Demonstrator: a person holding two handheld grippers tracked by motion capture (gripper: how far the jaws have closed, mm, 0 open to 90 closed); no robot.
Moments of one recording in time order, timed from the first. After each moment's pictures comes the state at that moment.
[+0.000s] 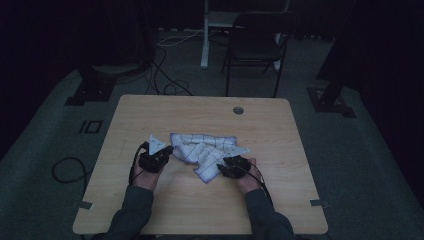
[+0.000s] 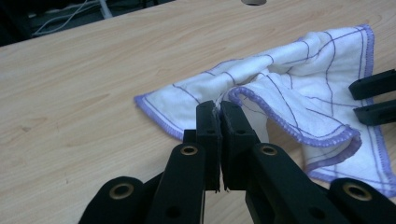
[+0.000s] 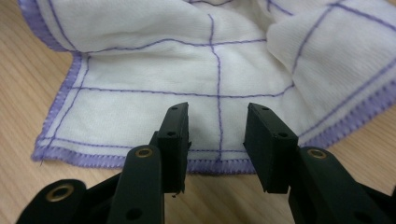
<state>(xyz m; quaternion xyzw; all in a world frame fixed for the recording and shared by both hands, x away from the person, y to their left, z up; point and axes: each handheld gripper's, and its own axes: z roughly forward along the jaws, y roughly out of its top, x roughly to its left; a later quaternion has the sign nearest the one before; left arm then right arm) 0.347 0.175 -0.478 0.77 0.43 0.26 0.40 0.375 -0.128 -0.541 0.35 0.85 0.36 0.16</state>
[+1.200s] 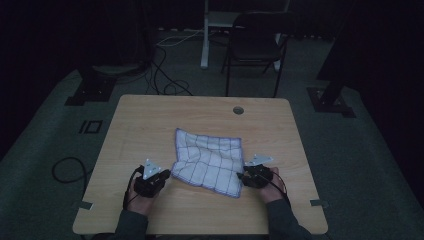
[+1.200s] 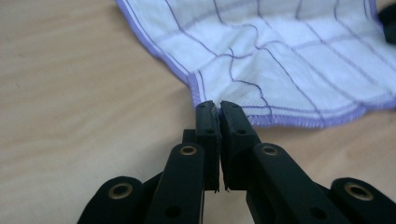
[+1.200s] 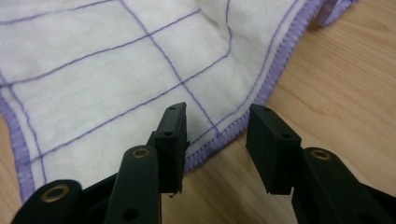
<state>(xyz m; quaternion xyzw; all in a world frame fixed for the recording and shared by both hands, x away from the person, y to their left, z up) 0.284 0.185 -0.518 0.79 0.44 0.20 0.38 0.341 -0.195 -0.538 0.38 0.85 0.34 0.16</state>
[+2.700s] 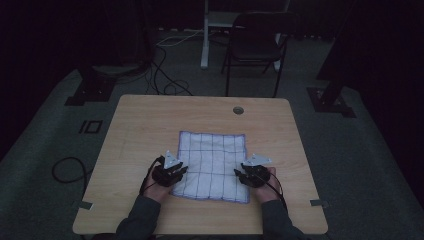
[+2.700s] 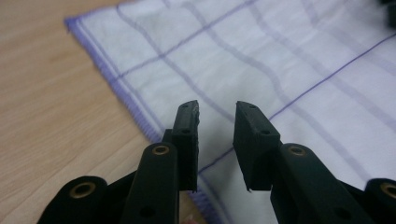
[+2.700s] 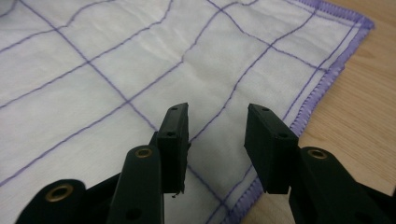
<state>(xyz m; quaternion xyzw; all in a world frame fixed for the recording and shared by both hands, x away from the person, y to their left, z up) 0.339 0.145 -0.535 0.83 0.39 0.19 0.36 0.344 -0.184 -0.542 0.38 0.83 0.36 0.19</state>
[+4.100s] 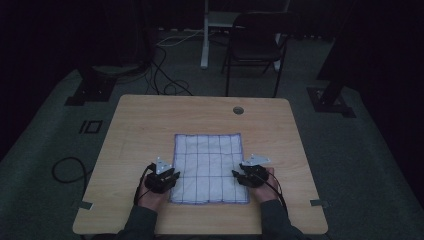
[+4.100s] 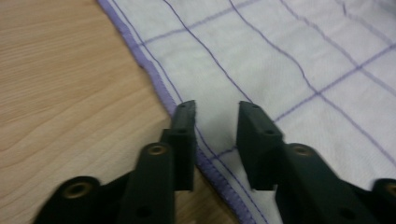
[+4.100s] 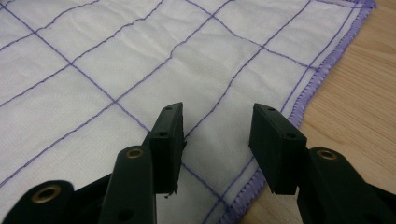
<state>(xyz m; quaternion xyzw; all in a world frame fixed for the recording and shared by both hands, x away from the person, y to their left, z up) 0.316 0.167 -0.539 0.79 0.46 0.19 0.37 0.345 -0.181 -0.546 0.38 0.83 0.37 0.17</state>
